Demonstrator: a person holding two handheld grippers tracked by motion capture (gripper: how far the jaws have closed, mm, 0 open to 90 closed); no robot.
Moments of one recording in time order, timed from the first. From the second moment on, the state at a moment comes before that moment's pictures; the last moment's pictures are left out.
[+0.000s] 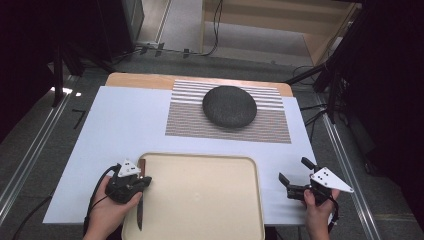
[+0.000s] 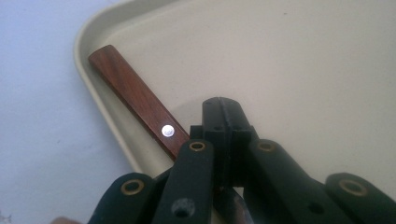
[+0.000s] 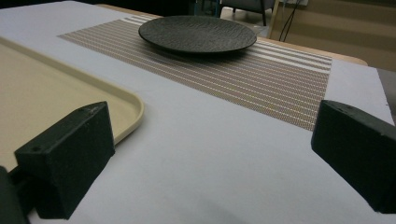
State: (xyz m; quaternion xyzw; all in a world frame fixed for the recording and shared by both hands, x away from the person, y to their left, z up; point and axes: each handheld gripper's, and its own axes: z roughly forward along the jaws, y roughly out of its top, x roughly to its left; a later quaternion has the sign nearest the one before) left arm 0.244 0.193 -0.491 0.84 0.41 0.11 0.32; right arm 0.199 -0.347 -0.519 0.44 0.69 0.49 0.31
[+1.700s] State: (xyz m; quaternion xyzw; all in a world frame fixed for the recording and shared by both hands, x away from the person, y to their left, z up) left arm 0.241 0.245 -0.467 0.76 0.37 0.18 0.51; right arm 0.200 -0.347 -0.519 0.44 0.69 0.49 0.31
